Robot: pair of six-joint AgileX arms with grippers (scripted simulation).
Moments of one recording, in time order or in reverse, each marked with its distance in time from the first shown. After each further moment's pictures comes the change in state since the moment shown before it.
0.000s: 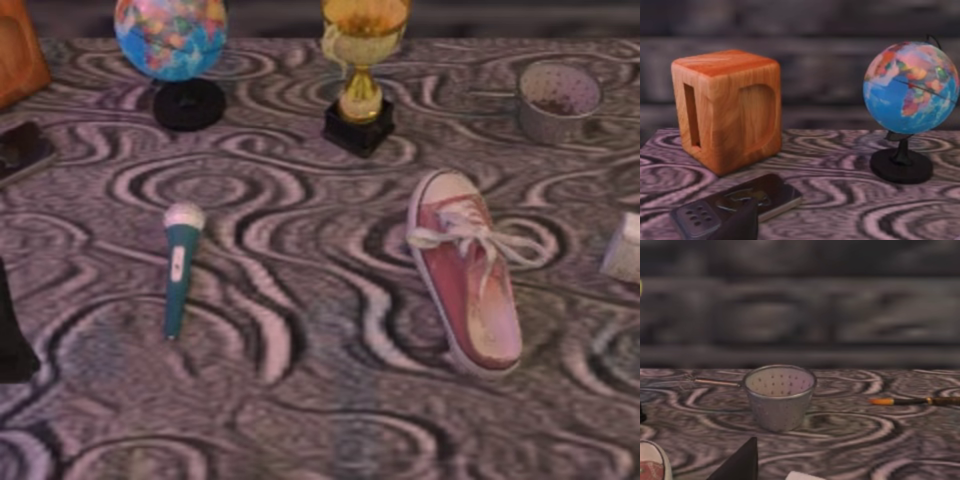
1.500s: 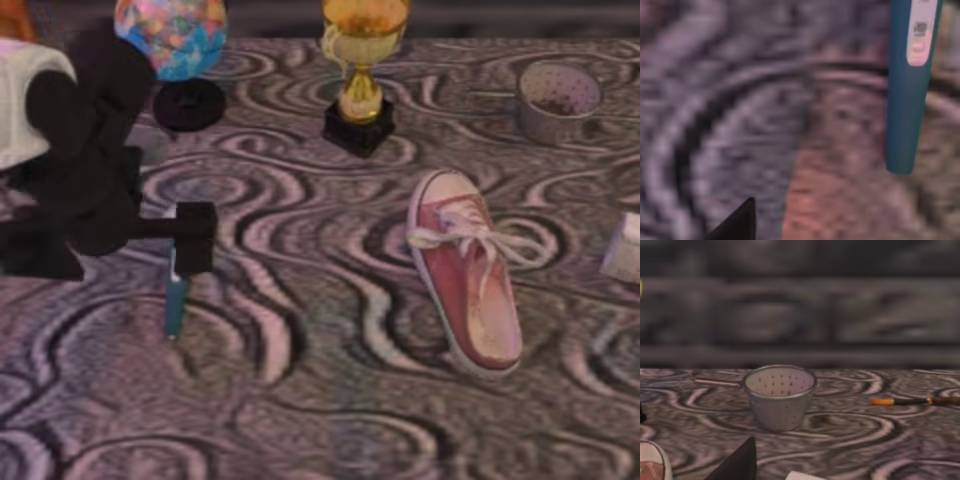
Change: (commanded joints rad) left arm -0.349 1.676 1.156 -0.876 -0.028 -0.320; right arm 0.000 0.000 0.000 0.000 0.000 0.000
